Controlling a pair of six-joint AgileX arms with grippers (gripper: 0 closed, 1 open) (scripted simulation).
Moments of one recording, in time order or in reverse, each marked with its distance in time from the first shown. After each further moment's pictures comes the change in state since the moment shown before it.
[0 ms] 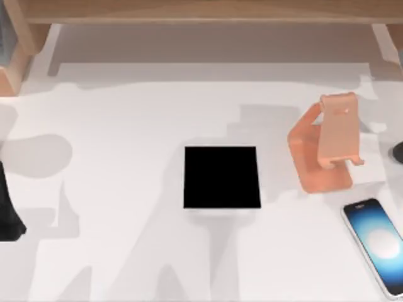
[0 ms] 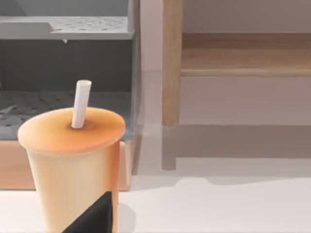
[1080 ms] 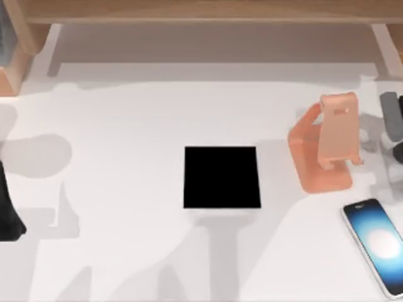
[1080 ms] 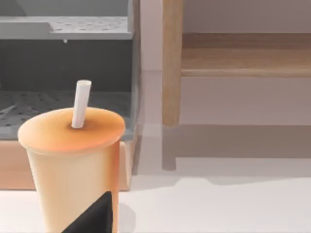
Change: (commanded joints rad) left arm 0.000 0.000 0.000 0.000 0.000 0.000; right arm -0.003 0.092 -0.222 0.312 0.001 0.002
